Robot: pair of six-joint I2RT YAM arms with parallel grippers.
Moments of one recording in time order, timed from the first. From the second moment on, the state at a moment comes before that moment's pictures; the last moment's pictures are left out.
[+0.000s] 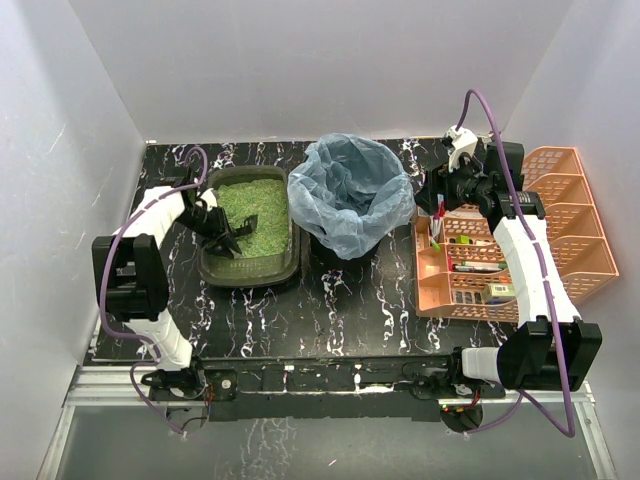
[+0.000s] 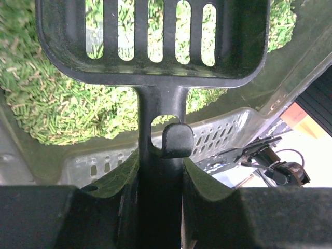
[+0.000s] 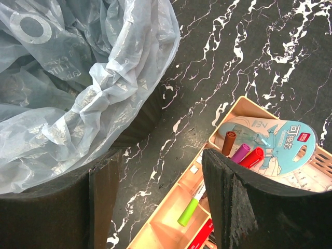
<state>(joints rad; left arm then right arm) 0.02 1.75 1.31 -1.05 0.47 -0.32 -0.06 1.29 1.24 -0.56 -0.60 -0.24</state>
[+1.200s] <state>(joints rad) -0.04 1.83 1.34 -0.82 0.28 -0.03 -0.06 1.29 1.23 -0.56 -0.61 -0.24</state>
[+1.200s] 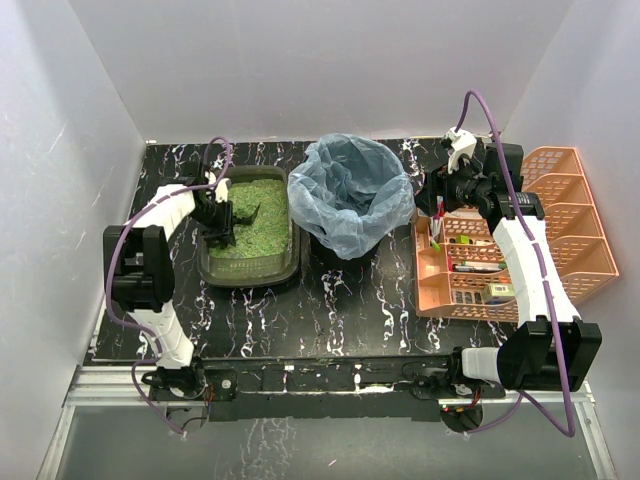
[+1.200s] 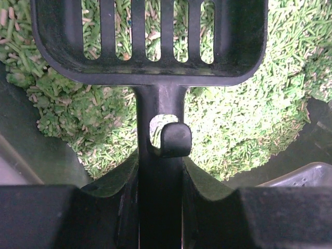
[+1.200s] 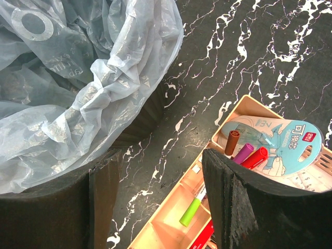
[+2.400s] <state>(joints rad) -0.04 1.35 0.87 -0.50 0.35 0.20 -0.06 1.29 1.23 -0.56 -0.61 -0.24</state>
